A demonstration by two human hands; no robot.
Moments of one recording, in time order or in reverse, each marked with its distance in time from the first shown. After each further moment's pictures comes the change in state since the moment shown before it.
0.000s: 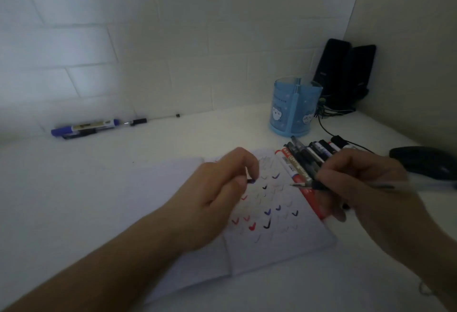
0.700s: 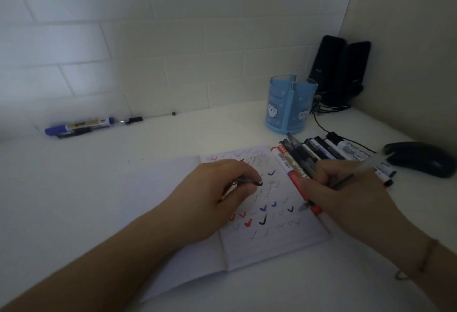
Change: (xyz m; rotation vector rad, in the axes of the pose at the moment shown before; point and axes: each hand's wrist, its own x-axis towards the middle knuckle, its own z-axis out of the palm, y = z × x) left_hand 0.003 -0.014 0.006 0.233 0.006 -0.041; right_hand 0.005 0.021 0.005 -0.464 0.132 0.056
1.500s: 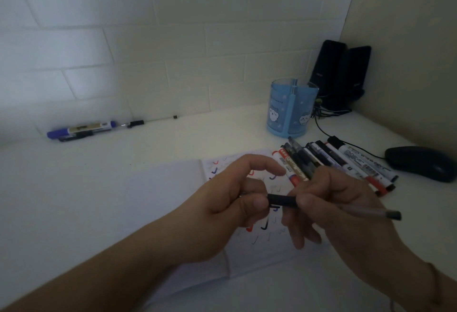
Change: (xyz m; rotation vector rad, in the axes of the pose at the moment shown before) left_hand -0.006 0.015 0.004 -0.798 -0.197 0.033; right_hand -0.019 -0.009 0.014 0.818 -0.282 -0.089
